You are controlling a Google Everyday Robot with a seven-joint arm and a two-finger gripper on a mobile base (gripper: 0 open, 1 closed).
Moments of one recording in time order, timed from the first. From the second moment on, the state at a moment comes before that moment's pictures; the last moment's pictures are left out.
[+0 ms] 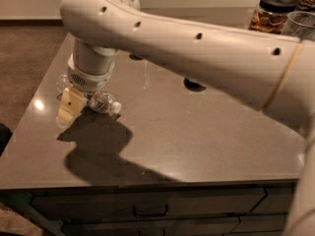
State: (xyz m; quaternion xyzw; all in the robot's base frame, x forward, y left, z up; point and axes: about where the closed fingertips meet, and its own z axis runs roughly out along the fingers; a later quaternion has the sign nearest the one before) arm 0.546 0.169 0.857 -0.53 0.82 0.12 0.20
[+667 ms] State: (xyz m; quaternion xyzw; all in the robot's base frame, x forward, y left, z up) arm 0.566 0.174 0.849 -0.53 0.82 0.13 0.17
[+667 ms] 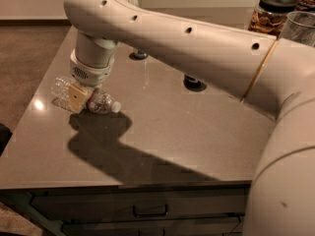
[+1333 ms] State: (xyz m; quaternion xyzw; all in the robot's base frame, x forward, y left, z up) arm 0.600 0.078 0.914 -0.51 0.81 0.18 0.21
